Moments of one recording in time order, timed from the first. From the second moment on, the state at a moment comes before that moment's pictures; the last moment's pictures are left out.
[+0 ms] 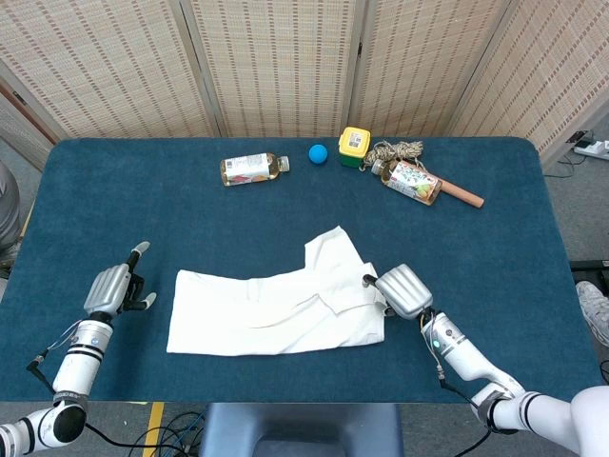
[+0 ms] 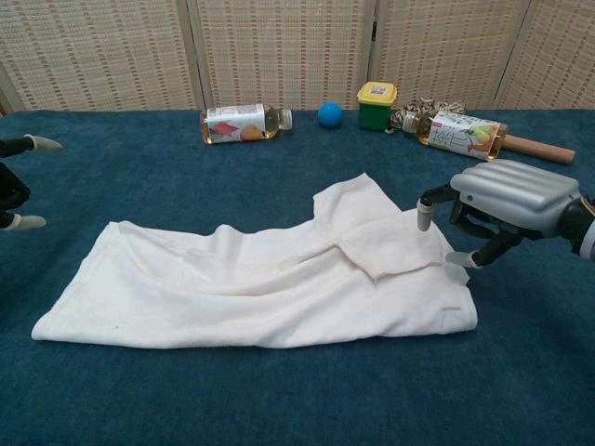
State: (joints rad) left arm -0.49 -1.34 -0.20 -1.53 0.98 0.99 0.02; right arm 0.62 -1.60 0.01 -1.11 -1.58 1.06 -0.02
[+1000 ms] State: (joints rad) left arm -0.47 -1.33 -0.20 -1.52 0.98 1.00 -0.02; right arm 0.67 -1.71 0.12 -1.01 -1.49 1.04 0.03
